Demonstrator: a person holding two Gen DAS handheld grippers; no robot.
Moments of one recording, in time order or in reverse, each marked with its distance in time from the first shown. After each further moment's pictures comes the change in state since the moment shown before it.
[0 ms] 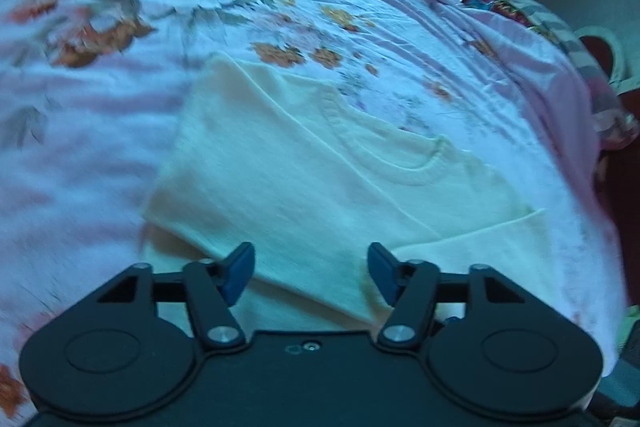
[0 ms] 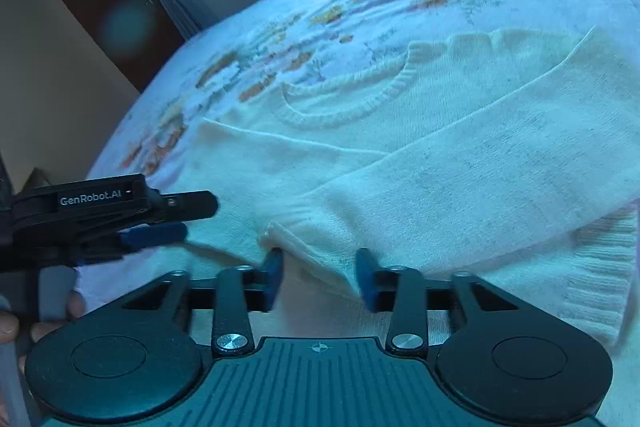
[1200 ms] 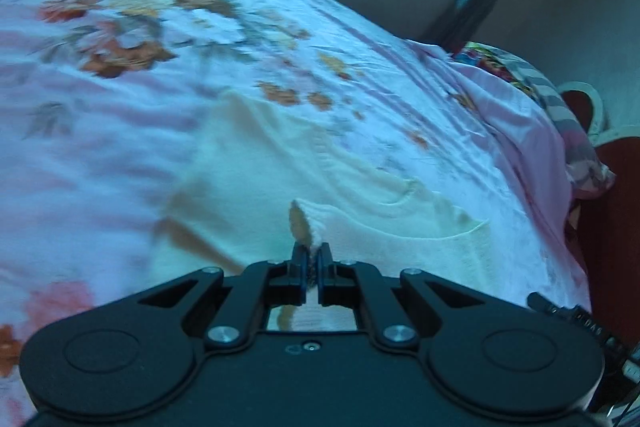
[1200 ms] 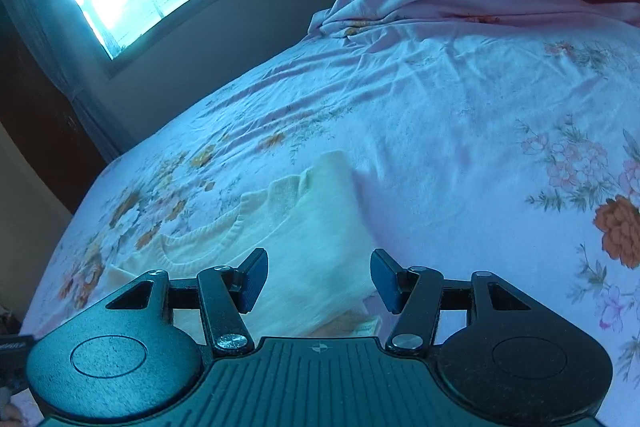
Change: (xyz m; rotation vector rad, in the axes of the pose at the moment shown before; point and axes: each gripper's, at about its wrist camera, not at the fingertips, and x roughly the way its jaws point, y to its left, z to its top) left arm -0.041 0.018 -0.019 -0.092 -0.142 -0.016; right arm -0.105 -0.091 0.039 0.164 -0.301 -0.233
